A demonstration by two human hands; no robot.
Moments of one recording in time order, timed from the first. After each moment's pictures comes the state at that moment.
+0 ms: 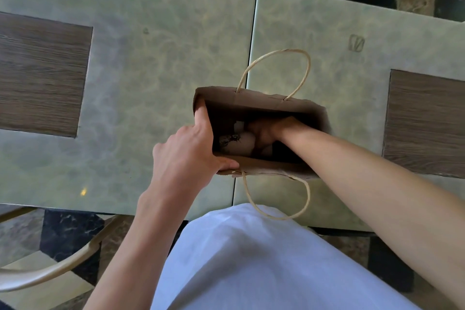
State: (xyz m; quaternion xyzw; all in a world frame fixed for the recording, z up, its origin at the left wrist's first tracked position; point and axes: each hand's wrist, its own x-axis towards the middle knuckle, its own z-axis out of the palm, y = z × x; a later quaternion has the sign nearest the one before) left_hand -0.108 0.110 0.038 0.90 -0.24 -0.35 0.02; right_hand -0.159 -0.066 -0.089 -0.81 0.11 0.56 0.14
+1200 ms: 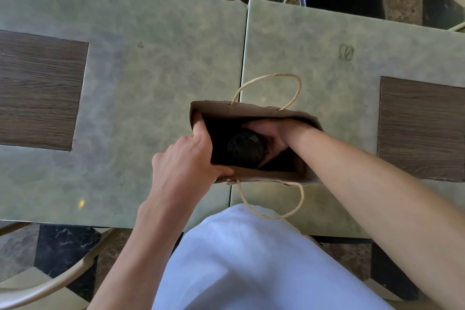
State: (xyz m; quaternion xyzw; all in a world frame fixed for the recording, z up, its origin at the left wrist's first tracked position) left_hand -0.112 0.099 0.040 0.90 -0.26 -0.34 -0.01; right_hand -0.170 -0.083 -0.087 -0.41 0.52 0.45 0.60
